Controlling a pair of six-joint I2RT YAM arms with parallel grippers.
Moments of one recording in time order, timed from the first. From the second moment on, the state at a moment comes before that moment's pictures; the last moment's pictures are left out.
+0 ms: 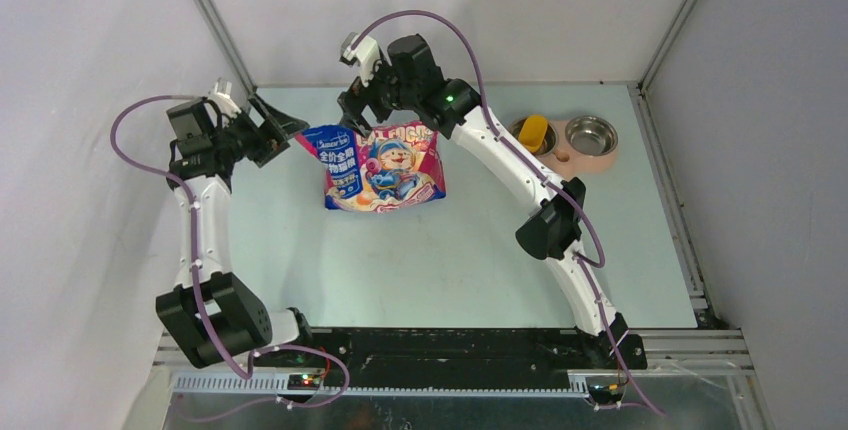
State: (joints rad) left arm 0.36 1.29 1.20 -0.47 0.75 -0.50; right arm 0.79 2.31 2.57 -0.60 -0.34 -0.17
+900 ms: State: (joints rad) left arm 0.36 1.25 1.16 -0.48 0.77 -0.49; right arm 0.79 2.31 2.57 -0.60 -0.34 -0.17
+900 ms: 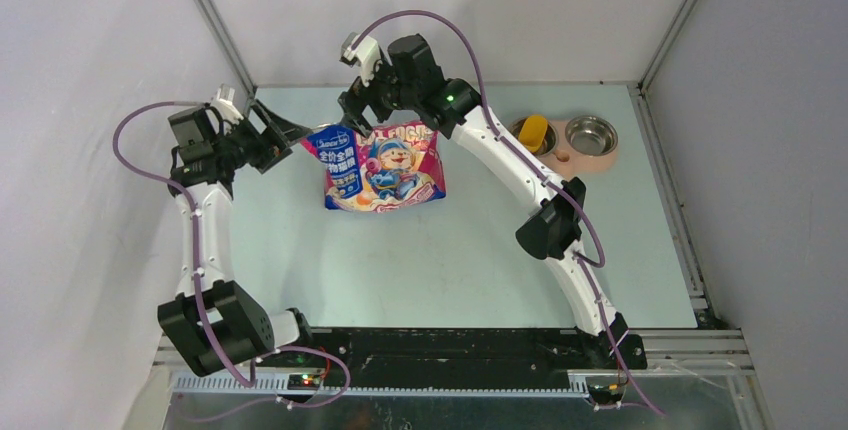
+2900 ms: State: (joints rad) left arm 0.37 1.21 1.07 -0.33 0.78 -0.76; right arm 0.89 2.28 2.51 -0.44 -0.23 -0.62
